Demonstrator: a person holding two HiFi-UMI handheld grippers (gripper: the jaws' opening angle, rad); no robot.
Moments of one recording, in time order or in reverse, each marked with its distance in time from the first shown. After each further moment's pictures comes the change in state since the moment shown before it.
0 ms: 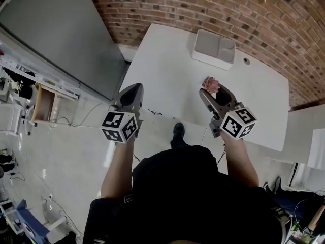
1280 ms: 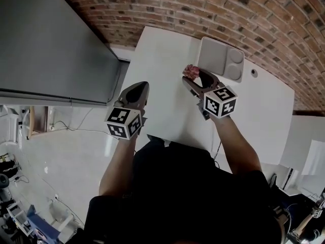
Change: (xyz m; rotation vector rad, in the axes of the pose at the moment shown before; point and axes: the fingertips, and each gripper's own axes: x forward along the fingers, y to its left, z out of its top) left arm 0.179 0.075 -0.012 -0.051 0.152 -0.074; right arm 0.212 -0.131 -0.029 -0.058 0.237 0.035
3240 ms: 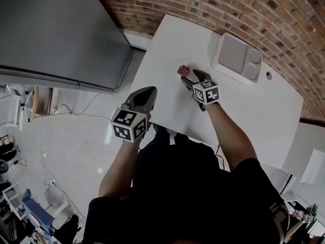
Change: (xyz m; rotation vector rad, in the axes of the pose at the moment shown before) left arm -0.053 0.021 -0.057 -0.085 0.076 0.007; right arm 0.111 0.009 -0.144 -0.052 0.286 -0.003
